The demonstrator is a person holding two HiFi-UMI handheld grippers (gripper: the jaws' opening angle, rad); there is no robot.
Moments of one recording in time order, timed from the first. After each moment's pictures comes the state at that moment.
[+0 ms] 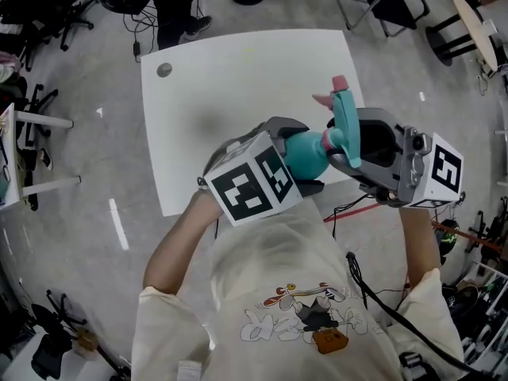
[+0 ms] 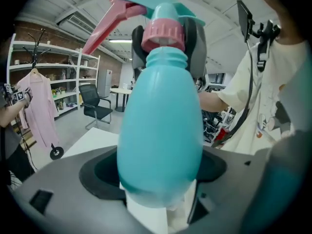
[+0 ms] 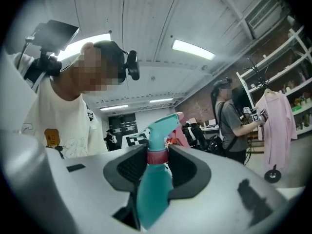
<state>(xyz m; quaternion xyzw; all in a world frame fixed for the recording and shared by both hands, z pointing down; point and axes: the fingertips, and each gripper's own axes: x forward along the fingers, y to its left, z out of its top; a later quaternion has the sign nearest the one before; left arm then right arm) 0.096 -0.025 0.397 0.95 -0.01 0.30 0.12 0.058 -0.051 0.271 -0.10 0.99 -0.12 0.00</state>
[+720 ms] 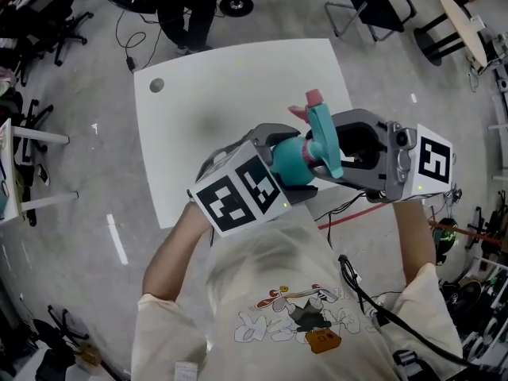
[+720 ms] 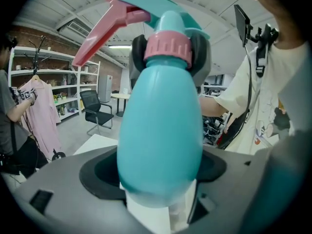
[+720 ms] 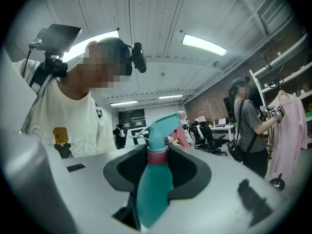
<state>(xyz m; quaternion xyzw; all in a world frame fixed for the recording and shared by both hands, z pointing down) 0.094 -0.031 0.372 0.96 -0.01 0.28 0.10 0.044 -0.044 0.258 -0.04 1.00 -0.08 -0.02</state>
